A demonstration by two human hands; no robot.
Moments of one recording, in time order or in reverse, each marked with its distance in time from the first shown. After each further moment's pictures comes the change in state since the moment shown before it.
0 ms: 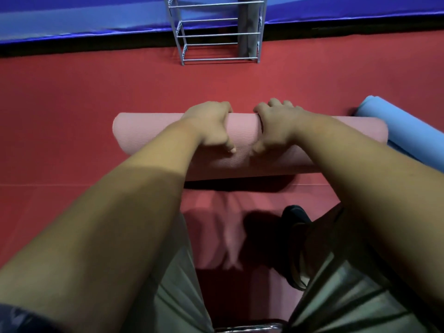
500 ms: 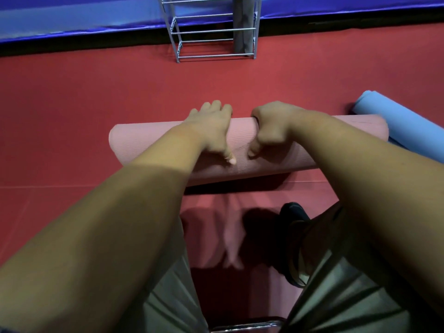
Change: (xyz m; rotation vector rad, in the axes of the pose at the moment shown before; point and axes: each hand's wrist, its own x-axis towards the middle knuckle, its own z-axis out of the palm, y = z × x) left_hand -0.002 0.014 0.016 0.168 -0.066 0.053; right_hand 0.011 0.007 0.002 0.054 -0.063 -0.034
